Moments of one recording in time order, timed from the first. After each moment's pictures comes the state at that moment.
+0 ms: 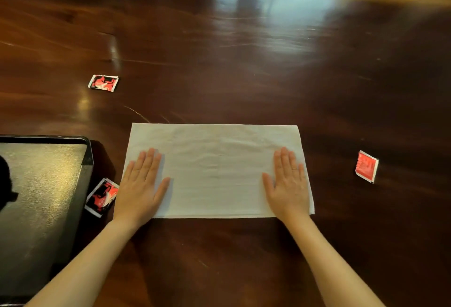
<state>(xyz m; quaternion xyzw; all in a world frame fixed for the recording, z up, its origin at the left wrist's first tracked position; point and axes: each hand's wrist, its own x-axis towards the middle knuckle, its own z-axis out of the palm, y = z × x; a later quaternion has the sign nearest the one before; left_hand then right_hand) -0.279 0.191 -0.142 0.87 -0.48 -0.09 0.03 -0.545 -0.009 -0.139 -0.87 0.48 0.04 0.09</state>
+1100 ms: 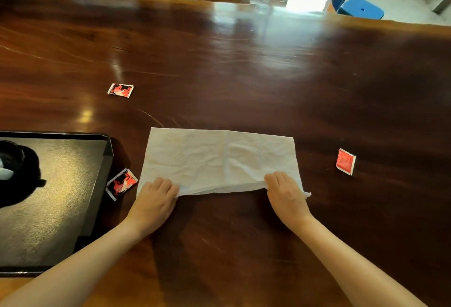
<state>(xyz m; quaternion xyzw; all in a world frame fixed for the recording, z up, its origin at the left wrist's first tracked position) -0.311 0.225 -0.107 0.75 -0.66 -0.01 -0.01 -0.577 0.022 -0.091 -0.96 0.26 -0.07 -0.03</state>
